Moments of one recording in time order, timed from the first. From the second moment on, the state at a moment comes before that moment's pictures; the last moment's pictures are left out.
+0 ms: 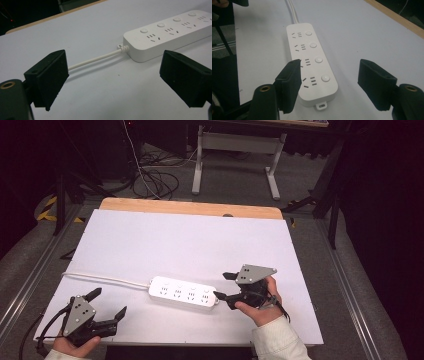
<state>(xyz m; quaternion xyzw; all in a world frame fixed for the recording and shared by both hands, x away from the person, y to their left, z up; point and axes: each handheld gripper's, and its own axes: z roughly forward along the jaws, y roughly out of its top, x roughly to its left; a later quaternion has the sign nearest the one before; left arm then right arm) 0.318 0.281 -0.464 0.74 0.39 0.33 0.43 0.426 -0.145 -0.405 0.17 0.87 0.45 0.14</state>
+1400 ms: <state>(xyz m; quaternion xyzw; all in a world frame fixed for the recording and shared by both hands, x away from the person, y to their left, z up) 0.318 0.281 -0.464 0.75 0.39 0.32 0.44 0.448 -0.084 -0.394 0.13 0.91 0.39 0.05</state>
